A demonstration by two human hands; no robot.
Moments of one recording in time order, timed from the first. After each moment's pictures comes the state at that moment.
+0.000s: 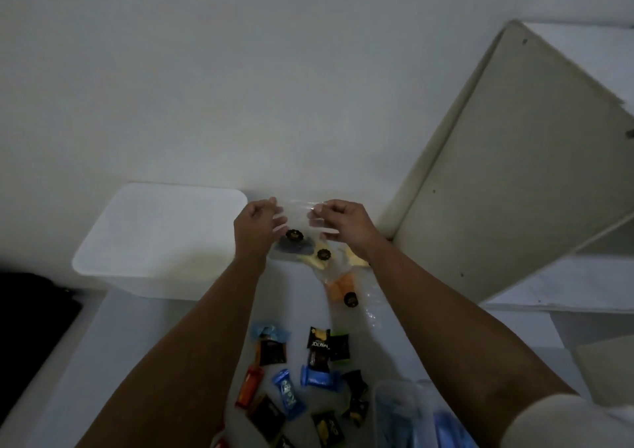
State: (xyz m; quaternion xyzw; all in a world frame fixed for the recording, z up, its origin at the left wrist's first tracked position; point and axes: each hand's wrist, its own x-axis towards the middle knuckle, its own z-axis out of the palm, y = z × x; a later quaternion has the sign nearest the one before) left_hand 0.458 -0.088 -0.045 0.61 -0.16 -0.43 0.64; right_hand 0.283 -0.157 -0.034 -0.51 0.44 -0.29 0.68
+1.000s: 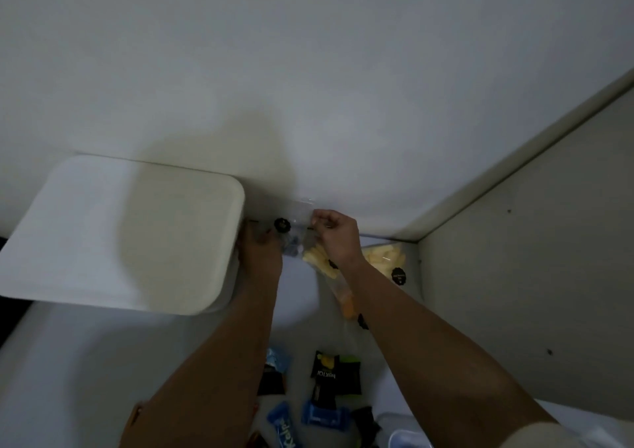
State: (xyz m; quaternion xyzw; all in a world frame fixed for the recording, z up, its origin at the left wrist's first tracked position) left_hand 0.491 -0.147 -0.198 0.78 -0.17 -0.31 0.52; right_hand 0.361 -0.225 -0.191 -0.54 0.56 -0.31 0.55
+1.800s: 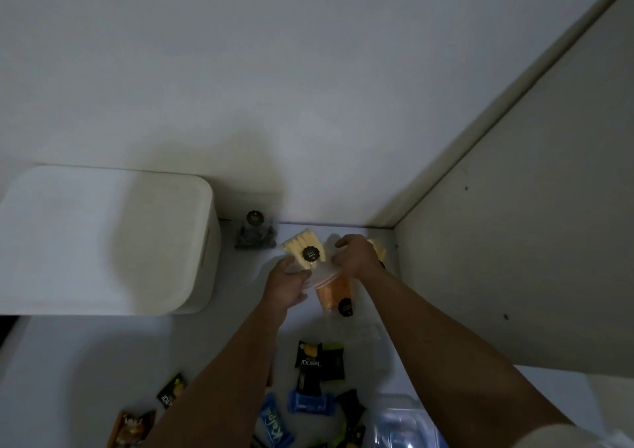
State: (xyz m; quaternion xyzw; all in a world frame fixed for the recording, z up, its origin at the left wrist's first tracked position) left_hand 0.407 -0.118 -0.210 0.68 -0.11 -0.61 0.38; right_hand 0.263 -0.214 -0.195 -0.62 0.67 -0.01 0.42
